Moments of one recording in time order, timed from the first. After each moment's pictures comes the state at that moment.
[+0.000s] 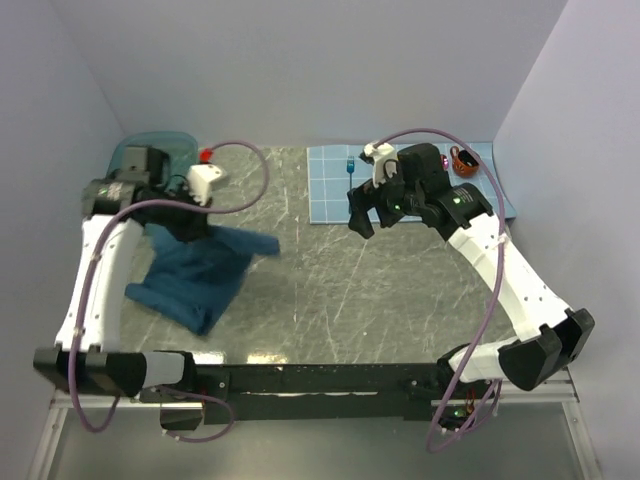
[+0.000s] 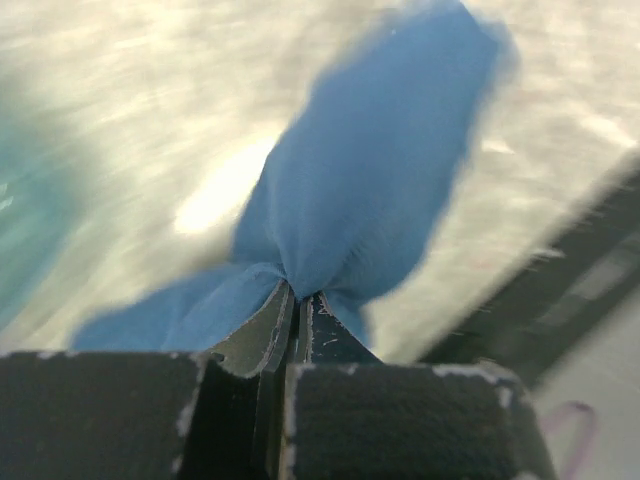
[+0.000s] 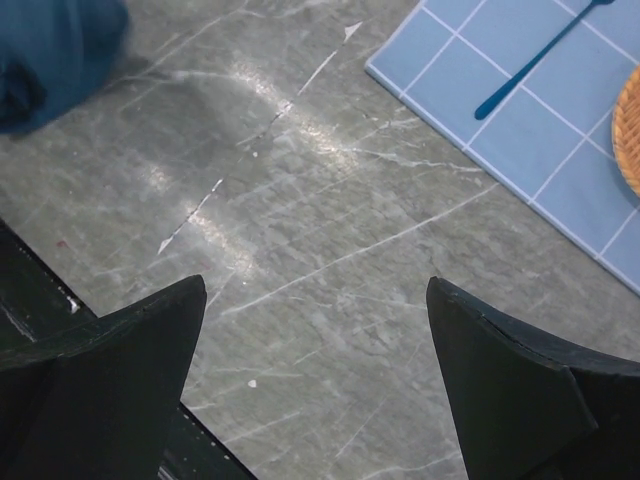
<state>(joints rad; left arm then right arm) -0.04 1.27 1.57 -1.31 0.45 0.60 0.49 1.35 1.48 -0.83 -0.26 -0.09</state>
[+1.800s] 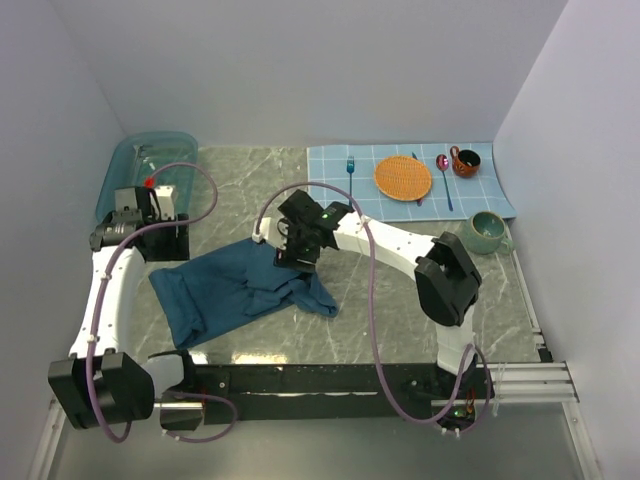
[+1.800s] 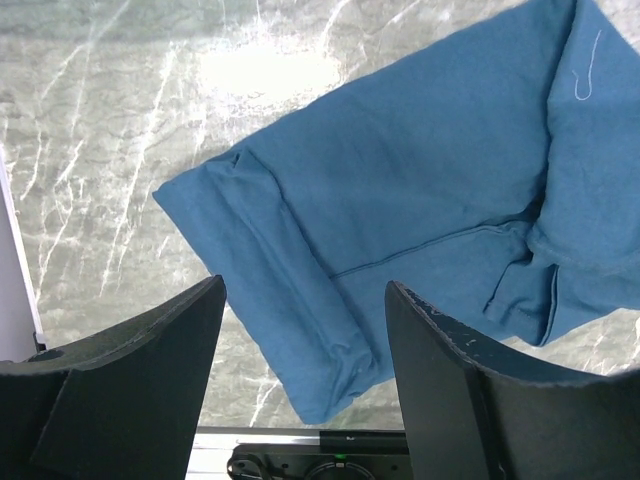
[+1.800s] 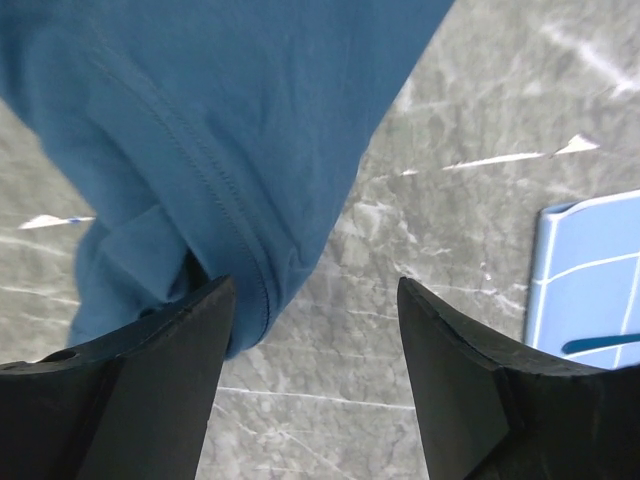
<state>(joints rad) 0.14 1.14 1.07 -0.89 0.07 0.09 0.86 1.92 1.57 -0.70 -0.13 -0.62</state>
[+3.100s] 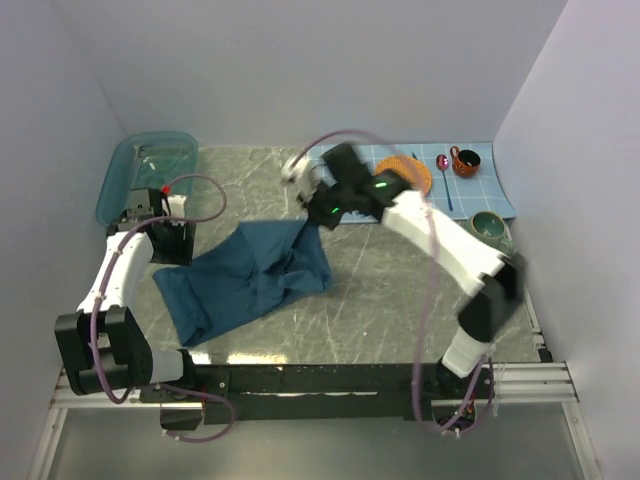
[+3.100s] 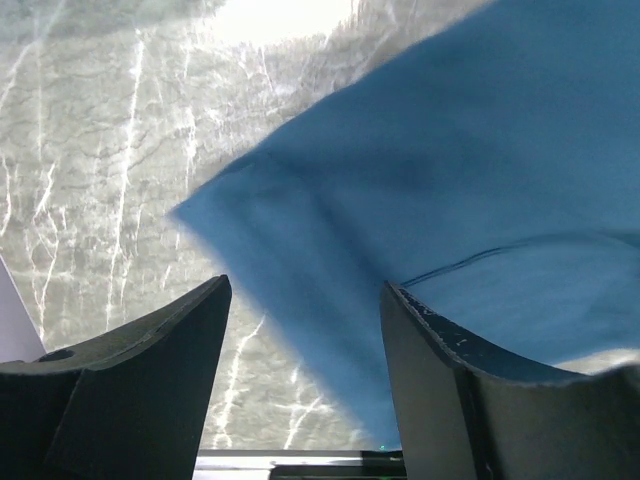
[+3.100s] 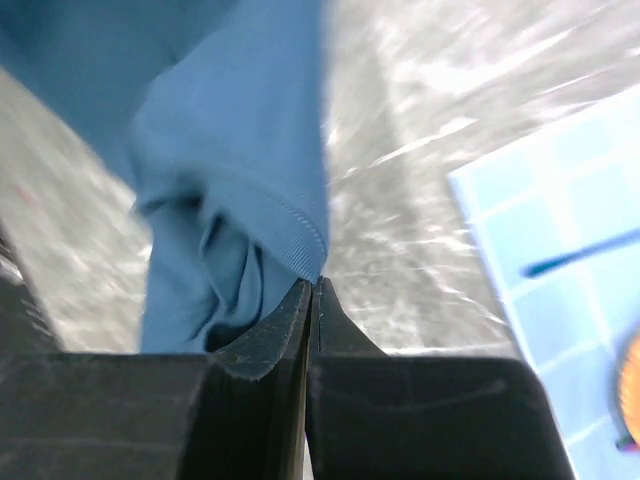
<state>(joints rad) 0.14 1.31 1.00 -0.79 0.05 0.19 0.72 1.69 1.70 -0.81 -0.27 -0.37</state>
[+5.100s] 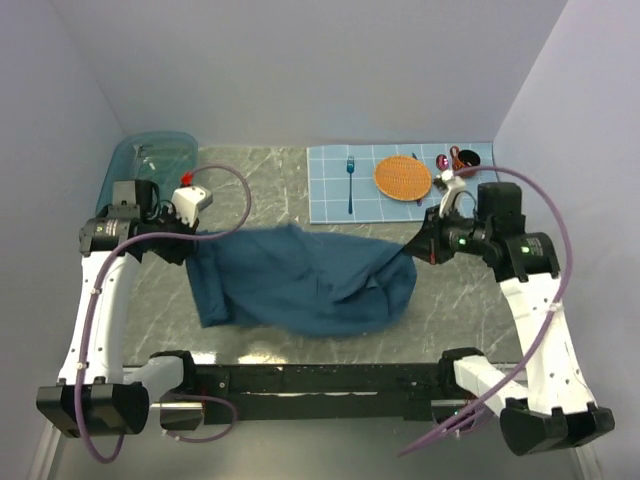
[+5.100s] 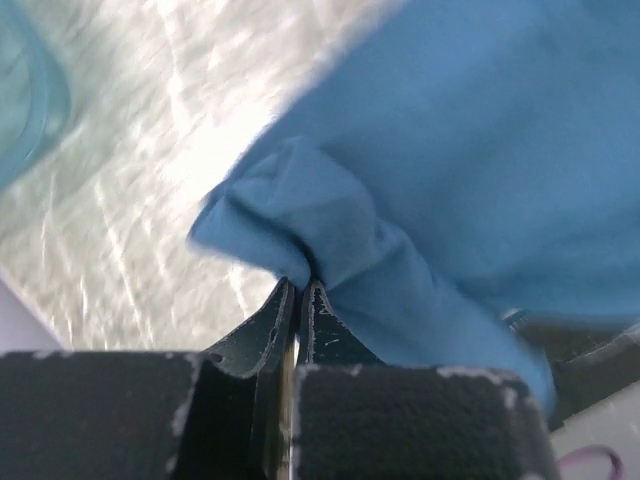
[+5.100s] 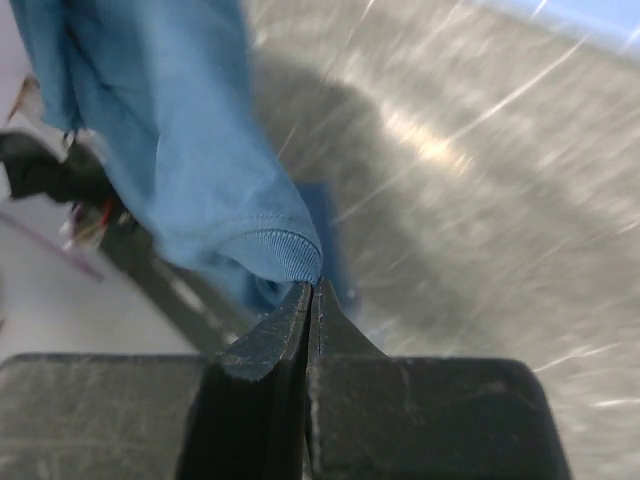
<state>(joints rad) 0.05 1.09 1.27 -1.14 0.38 0.53 0.10 1.01 1.27 -1.04 -0.66 -0.02</state>
